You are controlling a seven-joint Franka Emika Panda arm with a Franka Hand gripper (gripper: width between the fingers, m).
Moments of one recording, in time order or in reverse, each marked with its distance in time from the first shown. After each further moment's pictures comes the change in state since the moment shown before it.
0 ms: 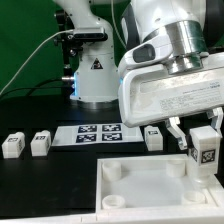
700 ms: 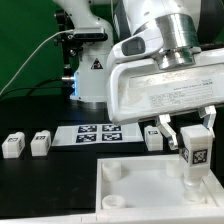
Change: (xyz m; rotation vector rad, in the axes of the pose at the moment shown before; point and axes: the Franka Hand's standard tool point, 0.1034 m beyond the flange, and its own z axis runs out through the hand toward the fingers) arm 0.020 0.024 0.004 -0.019 0.029 -0.029
